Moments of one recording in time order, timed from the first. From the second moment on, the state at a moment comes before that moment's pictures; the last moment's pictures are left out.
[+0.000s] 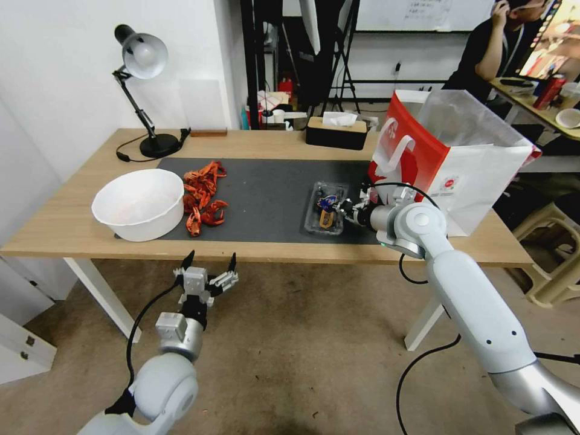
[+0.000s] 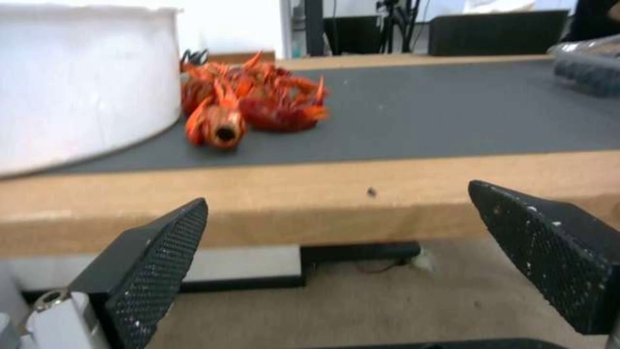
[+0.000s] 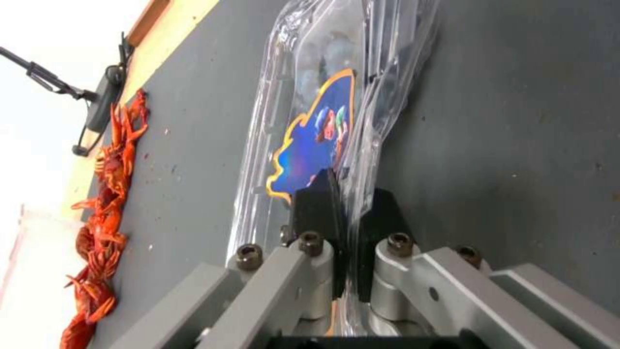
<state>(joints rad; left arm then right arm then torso) 1.42 -1.01 -0.16 -1.96 -0.42 -0.12 -0.46 -0.63 1.12 0.17 1.61 1.64 -0.66 0.59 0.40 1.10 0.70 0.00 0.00</state>
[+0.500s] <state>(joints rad) 1.42 -1.02 -0.17 -1.92 -0.40 -0.14 -0.47 -0.63 1.12 0.19 1.64 1.66 -0.64 0.55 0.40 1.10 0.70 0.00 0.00</state>
